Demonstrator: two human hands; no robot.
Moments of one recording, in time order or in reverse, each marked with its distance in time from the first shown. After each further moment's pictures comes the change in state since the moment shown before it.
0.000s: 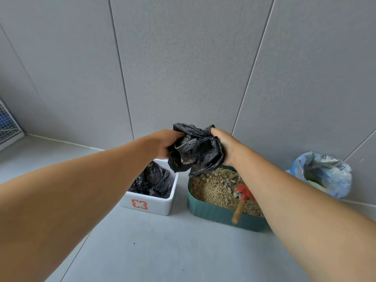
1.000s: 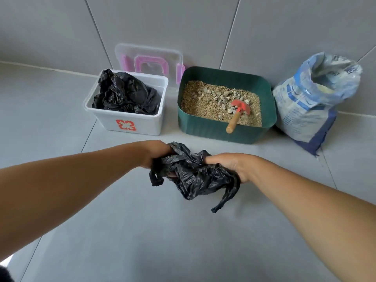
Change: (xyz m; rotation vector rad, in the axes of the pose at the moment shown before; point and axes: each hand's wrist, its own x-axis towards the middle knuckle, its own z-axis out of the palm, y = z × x) left_hand -0.019 -0.217 0.007 0.312 -0.207 -0.487; right_hand -0.068 0.214 -0.059 -0.469 -0.178 0.635
